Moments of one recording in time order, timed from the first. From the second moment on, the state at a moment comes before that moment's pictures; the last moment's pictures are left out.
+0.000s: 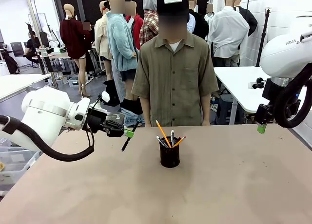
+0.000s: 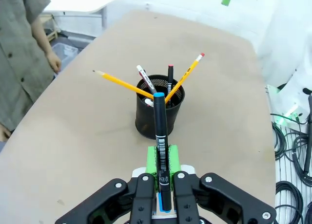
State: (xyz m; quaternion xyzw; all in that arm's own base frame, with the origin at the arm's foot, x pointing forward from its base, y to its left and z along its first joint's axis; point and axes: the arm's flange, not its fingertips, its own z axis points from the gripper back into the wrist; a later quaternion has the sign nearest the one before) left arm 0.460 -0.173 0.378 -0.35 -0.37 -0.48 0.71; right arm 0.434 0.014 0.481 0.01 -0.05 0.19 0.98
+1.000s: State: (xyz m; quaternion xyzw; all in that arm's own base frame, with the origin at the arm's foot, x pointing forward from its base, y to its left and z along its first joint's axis) left arm 0.487 -0.220 0.381 -0.48 -0.46 -0.53 0.52; right arm 0.434 0.014 0.481 0.01 -0.05 0.19 0.98
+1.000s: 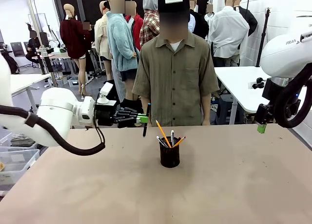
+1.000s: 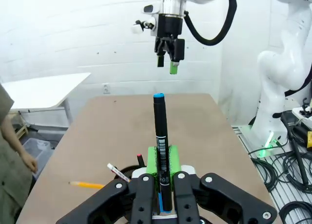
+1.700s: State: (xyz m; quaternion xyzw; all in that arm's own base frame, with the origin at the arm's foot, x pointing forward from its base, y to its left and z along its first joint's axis) left arm 0.524 -0.276 0.354 -0.51 -0.46 -0.53 0.50; right arm 0.434 0.014 0.481 0.01 -0.05 0.19 0.98
